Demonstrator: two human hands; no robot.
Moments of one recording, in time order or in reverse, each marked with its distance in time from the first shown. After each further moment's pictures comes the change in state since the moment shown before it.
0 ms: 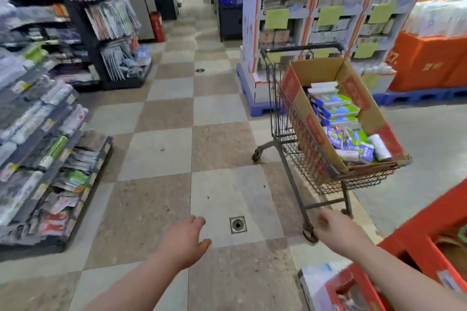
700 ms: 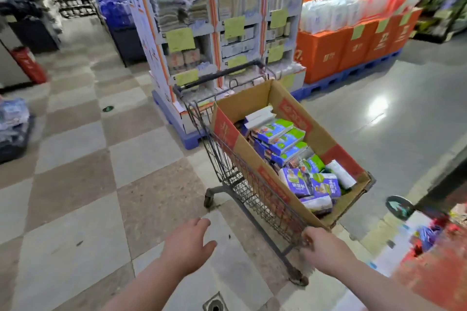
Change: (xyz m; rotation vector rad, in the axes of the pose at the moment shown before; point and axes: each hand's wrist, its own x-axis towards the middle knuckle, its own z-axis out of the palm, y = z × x) left_hand 0.358 0.112 -0.139 0.121 -0.047 0.408; right_hand 0.233 0.028 -0.069 0.148 -0.002 0.310
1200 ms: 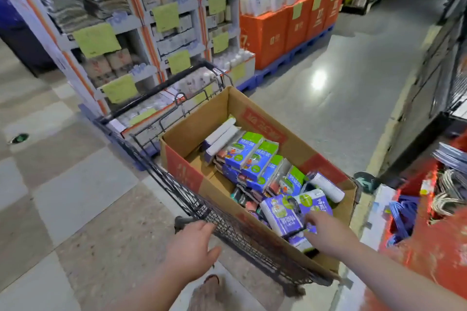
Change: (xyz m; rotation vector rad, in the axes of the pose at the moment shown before) left_hand 0.227 0.031 -0.053 0.137 -0.102 0.362; right_hand 0.161 0.037 -0.065 0.097 0.062 0.275
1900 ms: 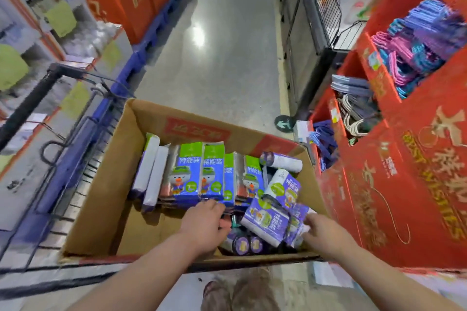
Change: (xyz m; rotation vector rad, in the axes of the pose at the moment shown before) left_hand 0.224 0.011 -0.042 0.265 -0.238 0.614; right_hand 0.021 -0.026 0.021 0.339 -0.068 0.587
